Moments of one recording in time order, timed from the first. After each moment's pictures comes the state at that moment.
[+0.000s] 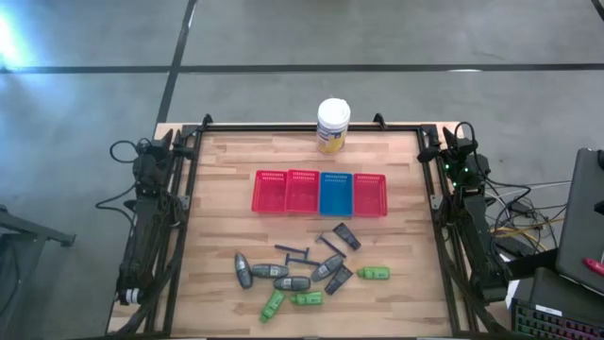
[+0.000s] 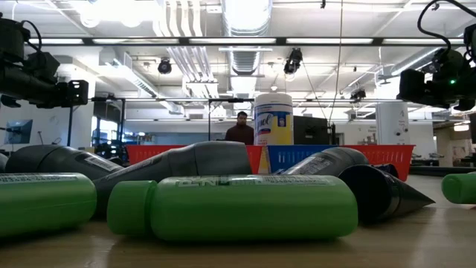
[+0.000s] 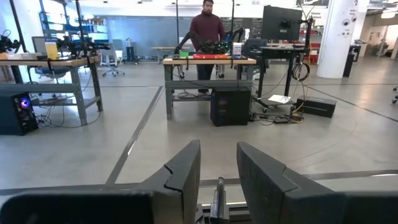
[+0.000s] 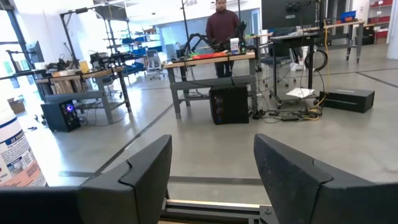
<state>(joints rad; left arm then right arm) 1.48 0.00 0.01 0.02 -0.02 0.02 -1.45 0.01 0.01 0.06 -0.13 0.16</state>
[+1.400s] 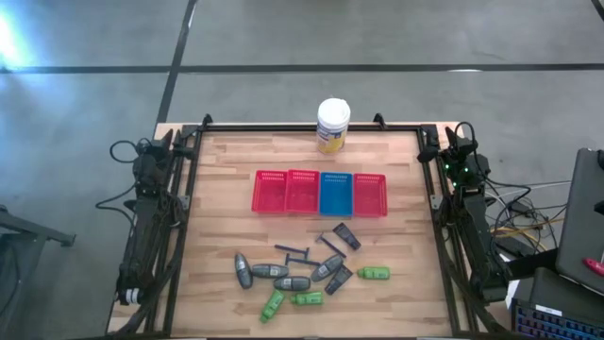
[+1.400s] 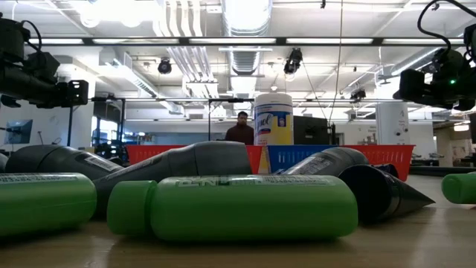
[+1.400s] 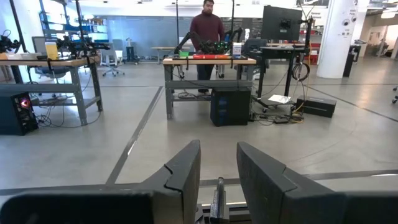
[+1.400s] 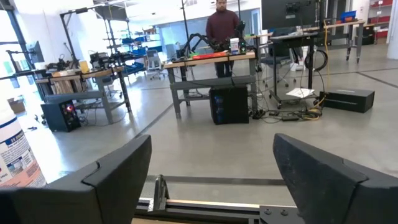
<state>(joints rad) 1.48 0.00 0.01 0.02 -0.02 0.02 -1.45 0.01 0.01 0.06 -0.13 0.16</state>
